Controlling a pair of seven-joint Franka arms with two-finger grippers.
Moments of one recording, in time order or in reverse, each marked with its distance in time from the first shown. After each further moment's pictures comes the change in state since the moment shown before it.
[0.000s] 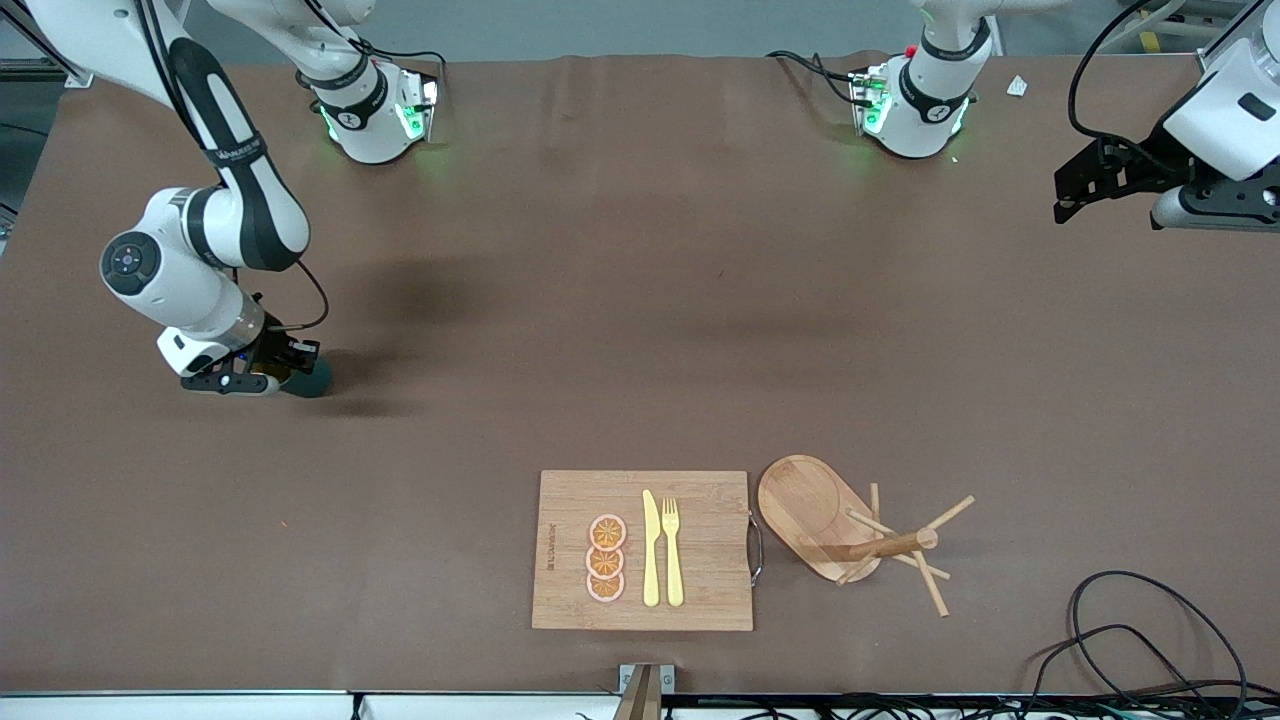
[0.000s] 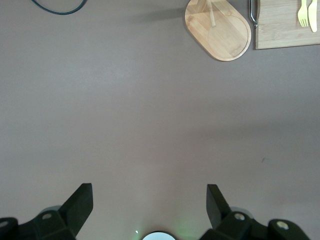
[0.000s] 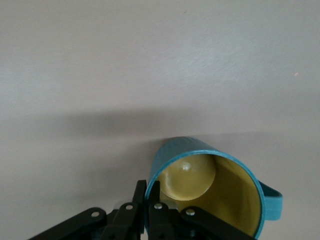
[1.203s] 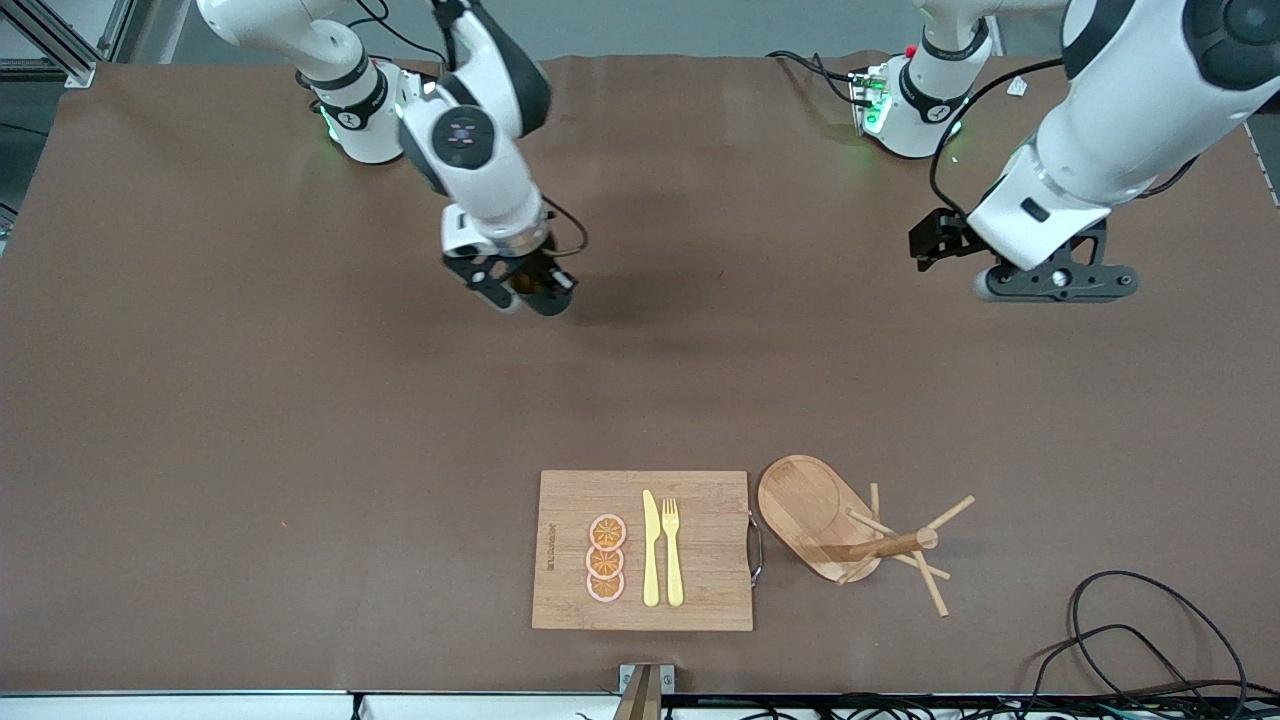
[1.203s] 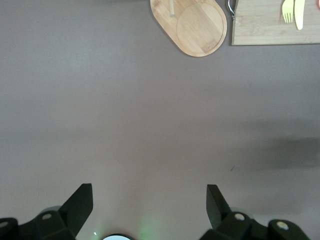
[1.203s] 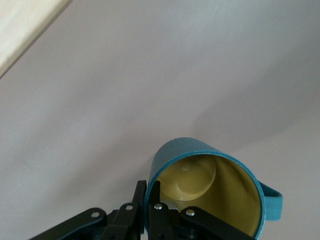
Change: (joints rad) left arm -0.013 0.160 -0.202 0.002 0.003 0.072 -0.276; right arm 0.752 0.035 0.017 0.231 0.072 -0.099 1.367
